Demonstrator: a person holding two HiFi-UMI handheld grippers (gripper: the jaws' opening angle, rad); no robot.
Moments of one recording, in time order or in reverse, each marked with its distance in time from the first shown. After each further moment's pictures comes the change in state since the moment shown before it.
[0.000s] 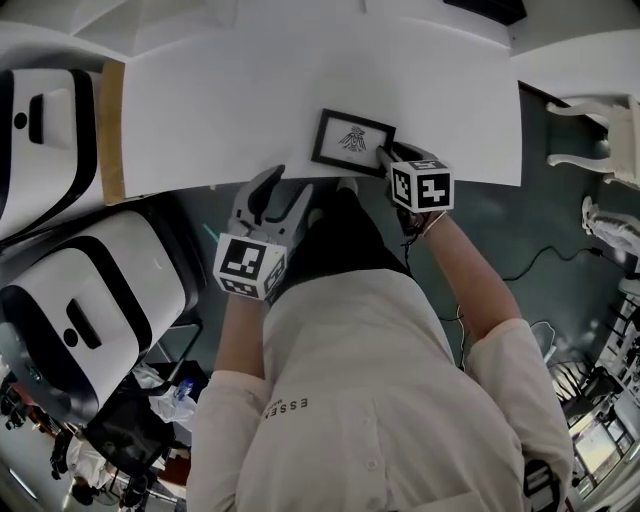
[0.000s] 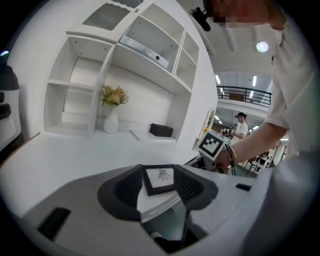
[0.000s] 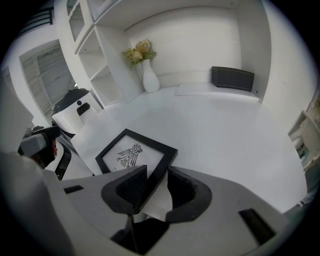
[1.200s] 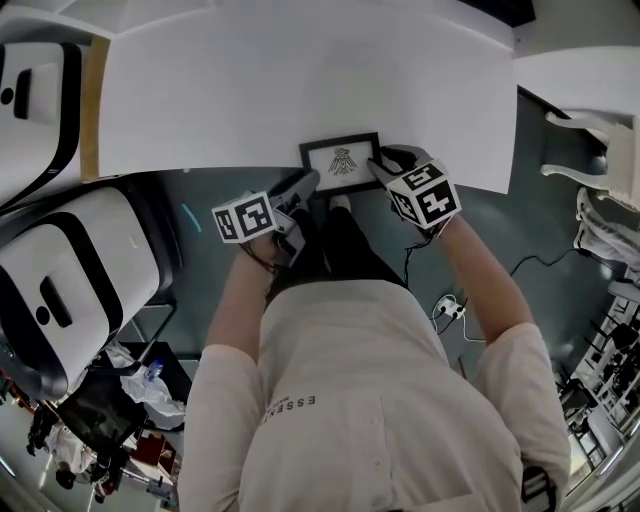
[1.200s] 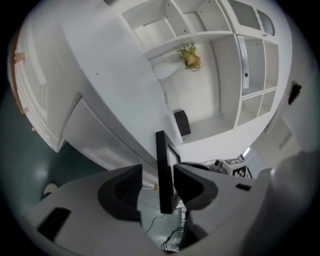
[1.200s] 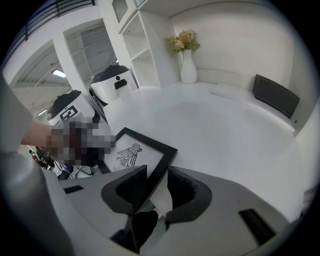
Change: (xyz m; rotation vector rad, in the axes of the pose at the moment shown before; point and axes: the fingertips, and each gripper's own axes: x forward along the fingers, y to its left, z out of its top) left arm 0.085 -0.038 -0.118 -1.013 0.112 -0.150; right arm -0.018 -0.005 -0.028 -0.420 0.127 0.243
